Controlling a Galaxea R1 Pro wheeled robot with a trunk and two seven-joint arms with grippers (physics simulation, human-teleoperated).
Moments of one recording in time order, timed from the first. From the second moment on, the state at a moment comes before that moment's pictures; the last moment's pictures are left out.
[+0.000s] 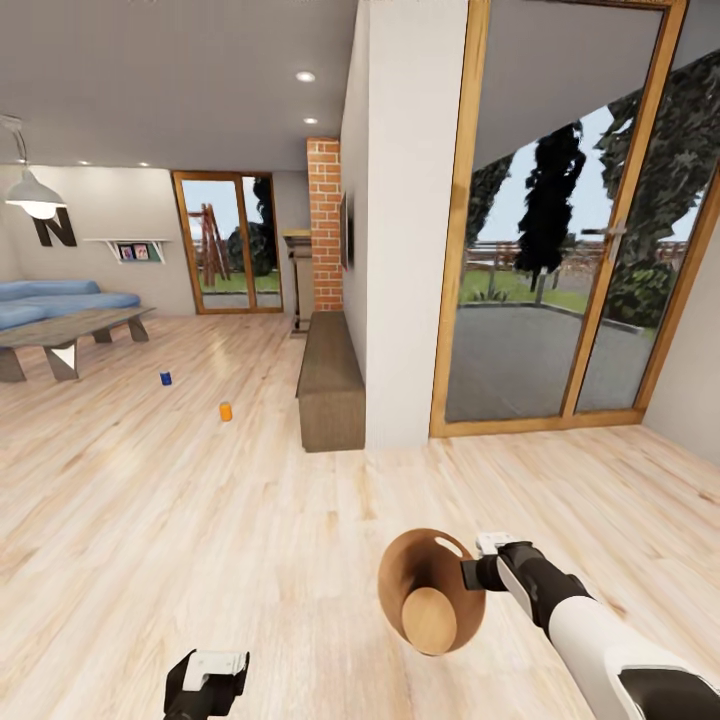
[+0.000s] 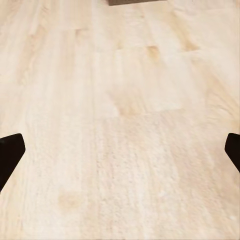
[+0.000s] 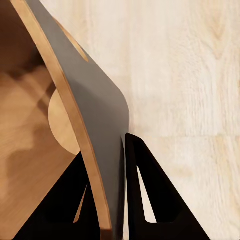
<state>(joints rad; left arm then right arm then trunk) -0.09 0.04 -0.01 -0.83 -0.02 -0.16 -0.01 -0.77 -0.06 0.02 -0.31 0.04 0.50 0.17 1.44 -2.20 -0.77</state>
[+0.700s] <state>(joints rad) -0.09 0.04 -0.01 -0.79 -0.01 -0.16 0.00 -0.77 -0.02 0.02 -0.31 0.04 0.59 0.26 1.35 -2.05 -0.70</state>
